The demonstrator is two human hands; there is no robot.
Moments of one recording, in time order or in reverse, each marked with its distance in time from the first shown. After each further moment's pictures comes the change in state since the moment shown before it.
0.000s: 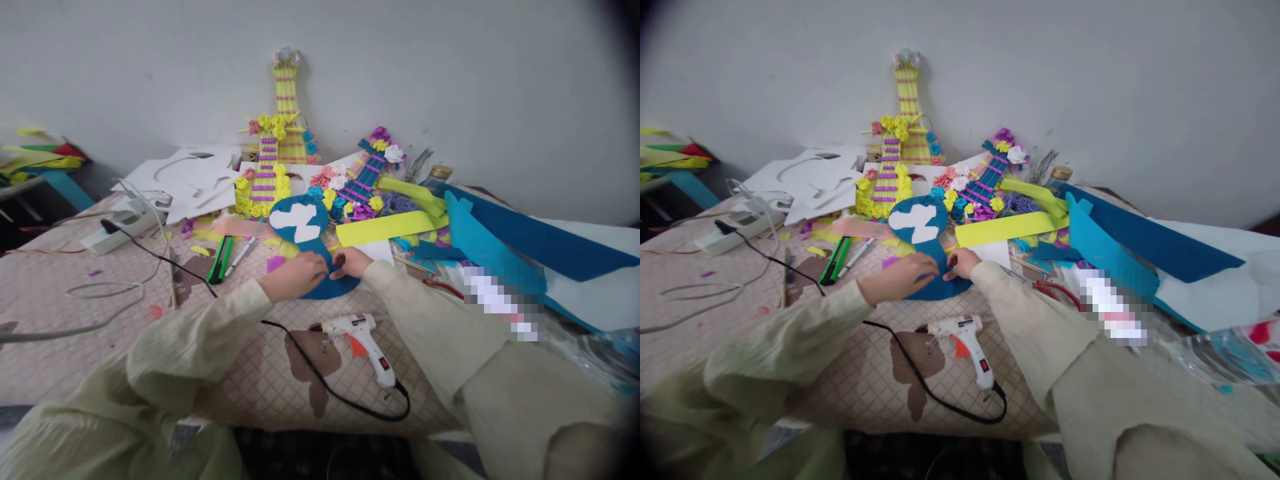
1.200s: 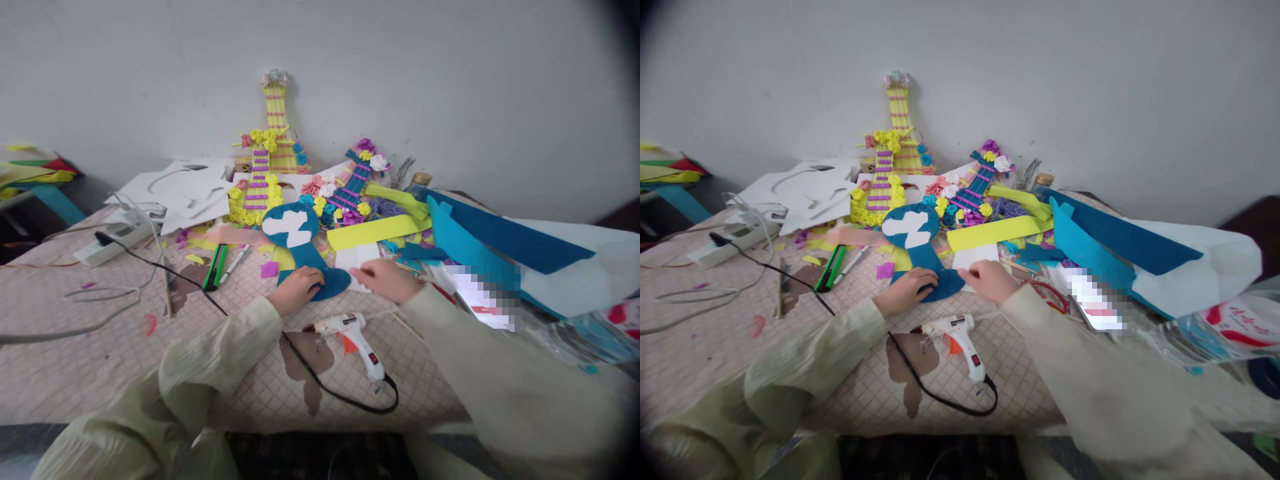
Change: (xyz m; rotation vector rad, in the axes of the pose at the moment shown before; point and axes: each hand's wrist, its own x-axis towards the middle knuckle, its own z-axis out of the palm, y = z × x) left_hand -0.003 0.001 0.041 -0.062 0.120 -0.045; right_hand -0.101 -0.024 -0.050 -0.122 0.176 0.011
